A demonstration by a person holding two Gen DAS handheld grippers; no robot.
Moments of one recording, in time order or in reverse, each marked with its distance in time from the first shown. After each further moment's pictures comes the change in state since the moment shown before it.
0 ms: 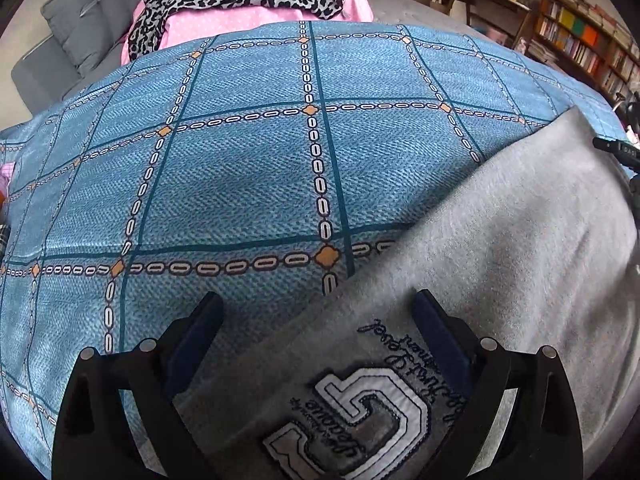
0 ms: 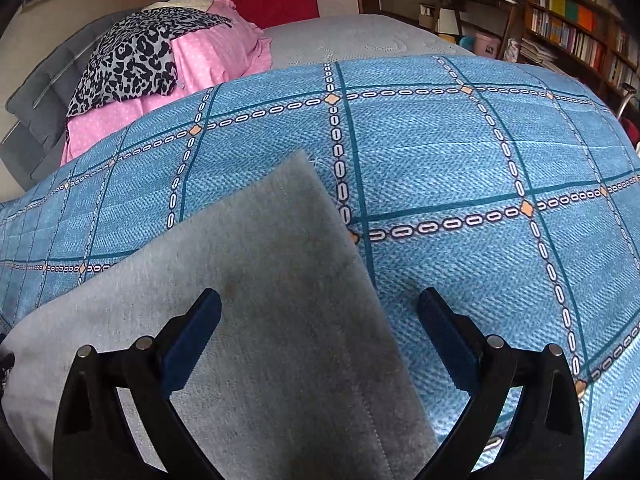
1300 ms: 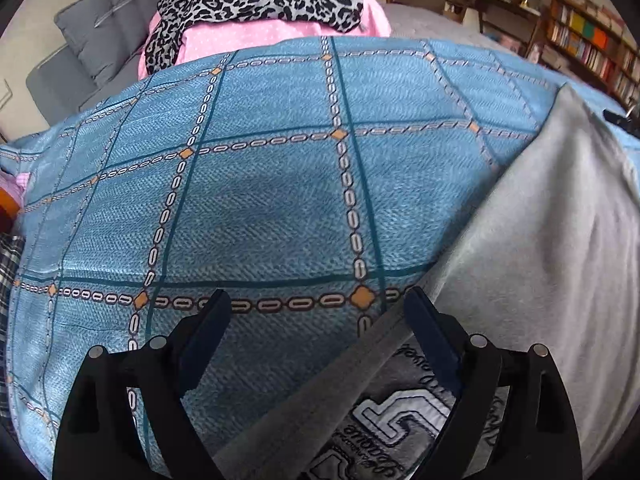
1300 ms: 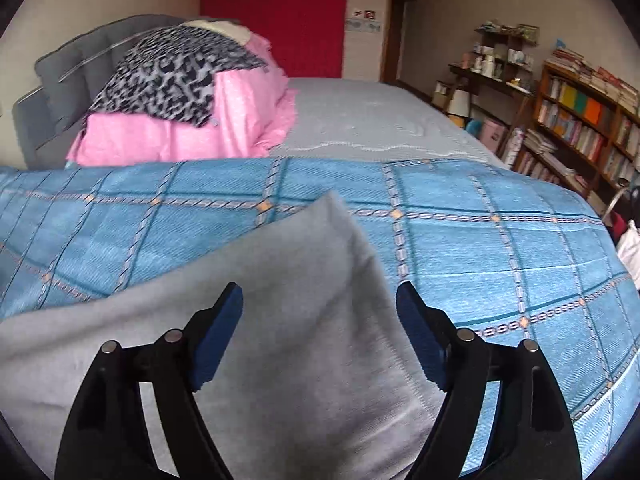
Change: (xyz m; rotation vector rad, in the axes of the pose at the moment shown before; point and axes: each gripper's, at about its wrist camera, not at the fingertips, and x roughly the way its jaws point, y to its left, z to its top) left arm 0.005 0.004 0.011 0.007 -0.046 0.121; right arm -0.025 0.084 0.028 -0.230 -0.196 -0.063
